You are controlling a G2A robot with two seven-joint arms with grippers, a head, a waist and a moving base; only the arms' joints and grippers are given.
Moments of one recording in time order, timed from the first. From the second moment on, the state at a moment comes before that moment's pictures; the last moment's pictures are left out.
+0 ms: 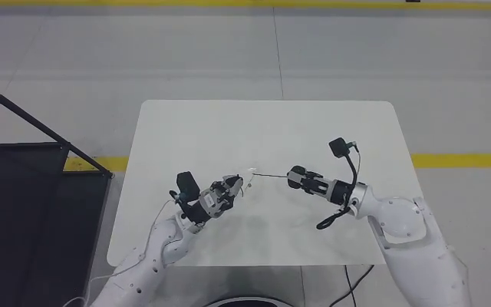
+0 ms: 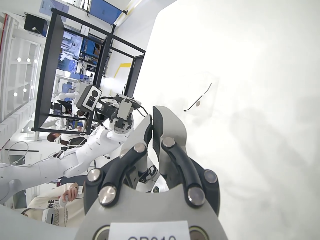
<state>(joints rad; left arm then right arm) 1.26 -1.15 -1.04 -1.43 1.14 -0.56 0.59 -1.19 -1.09 1.34 -1.81 -0.10 -0.04 0.88</state>
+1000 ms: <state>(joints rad) 1.25 -1.18 -1.02 -1.39 1.26 -0.48 0.67 -1.17 -1.09 1.28 -1.89 -0.14 0.09 0.88</state>
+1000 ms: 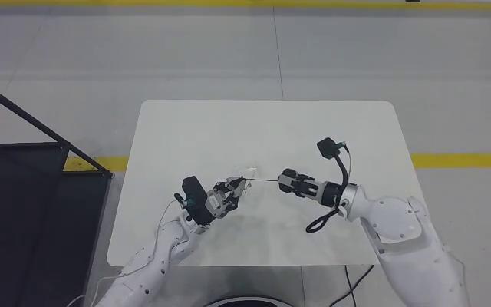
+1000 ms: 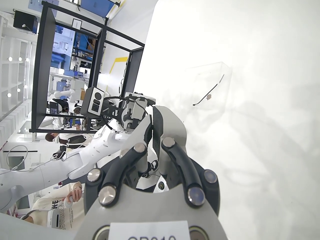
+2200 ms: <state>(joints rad) 1.25 -1.19 -1.04 -1.39 1.28 -0.49 0.67 -1.16 -1.08 1.27 -1.87 -0.11 0.08 0.88</state>
